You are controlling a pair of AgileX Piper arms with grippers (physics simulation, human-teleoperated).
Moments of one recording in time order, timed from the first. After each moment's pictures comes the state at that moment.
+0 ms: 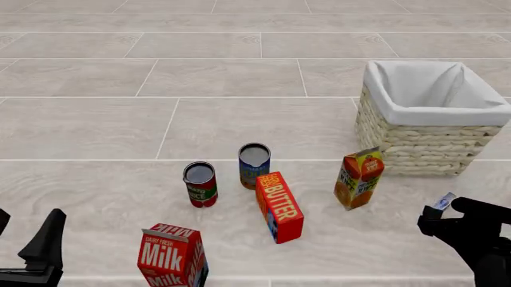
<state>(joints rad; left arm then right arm) 0.00 0.00 0.00 0.00 0.00 -0.32 1.66 -0.19 -0.84 0.02</state>
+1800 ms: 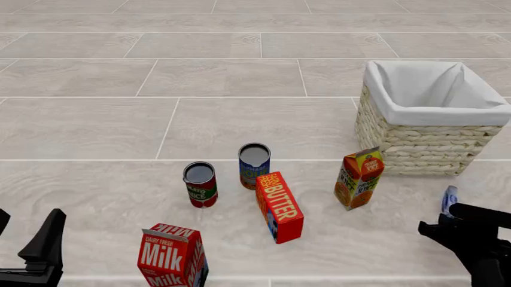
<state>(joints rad) 0.00 0.00 0.00 0.00 0.00 -0.35 1.79 -0.18 -0.97 -0.06</state>
